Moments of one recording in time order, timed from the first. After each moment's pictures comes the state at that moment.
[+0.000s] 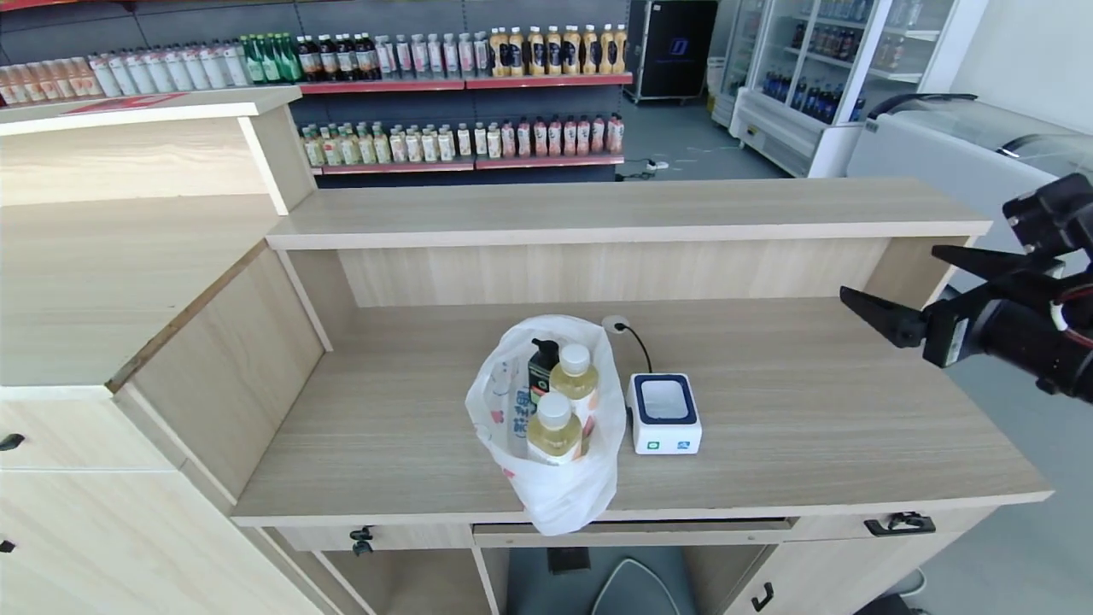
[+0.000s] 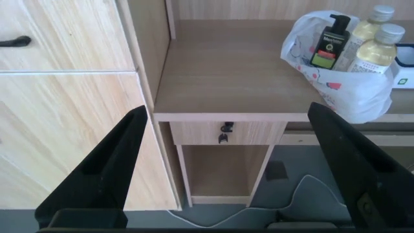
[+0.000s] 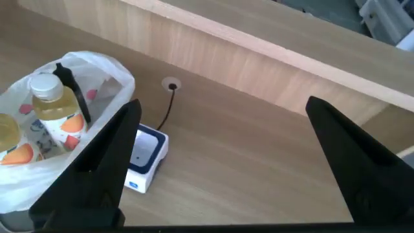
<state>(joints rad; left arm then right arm) 0.00 0.00 0.00 0.00 0.00 0.00 0.08 1.38 -0.61 -0.79 0.16 -0.35</state>
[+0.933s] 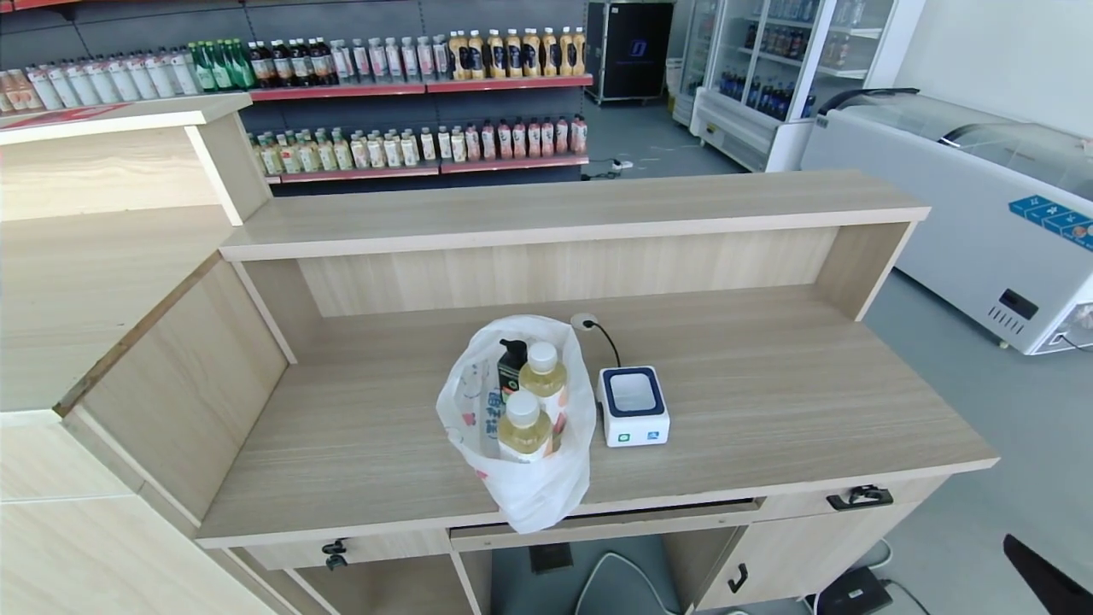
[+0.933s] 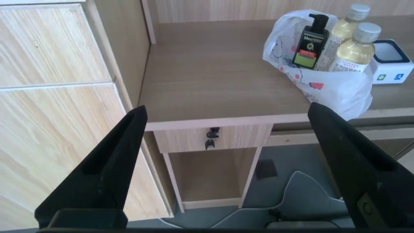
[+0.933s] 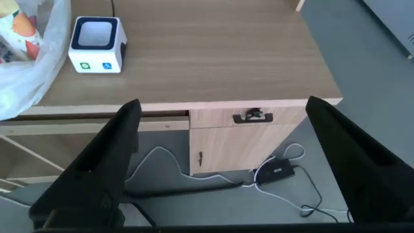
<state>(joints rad) 0.00 0.00 0.00 0.00 0.00 0.00 -0.01 0.65 -0.02 -0.50 -0.01 -0.14</state>
